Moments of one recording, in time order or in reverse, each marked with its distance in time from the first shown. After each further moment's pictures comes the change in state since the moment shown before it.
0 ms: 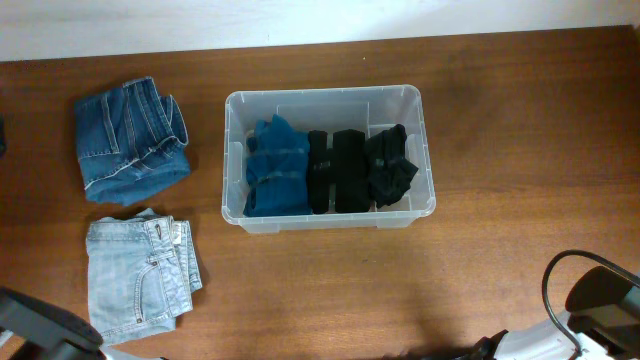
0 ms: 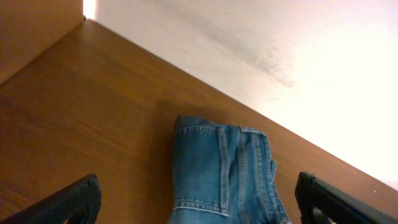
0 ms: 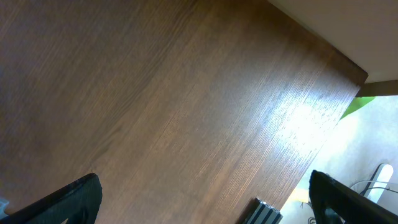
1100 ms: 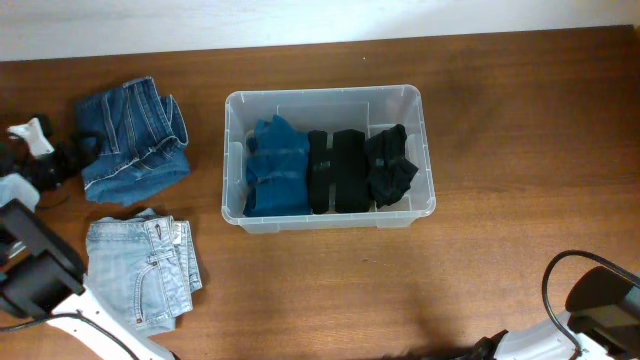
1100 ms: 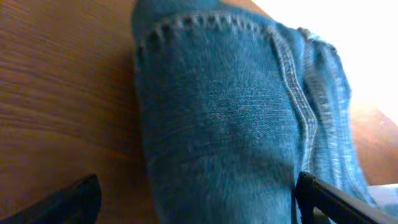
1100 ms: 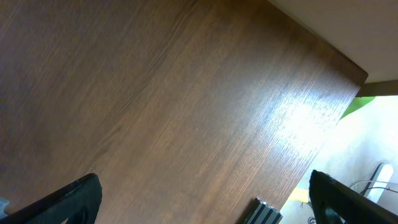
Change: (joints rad) left arm -0.186 0.526 0.056 0.180 0.098 0.089; right arm 0.000 0.000 0.000 0.000 0.000 0.000
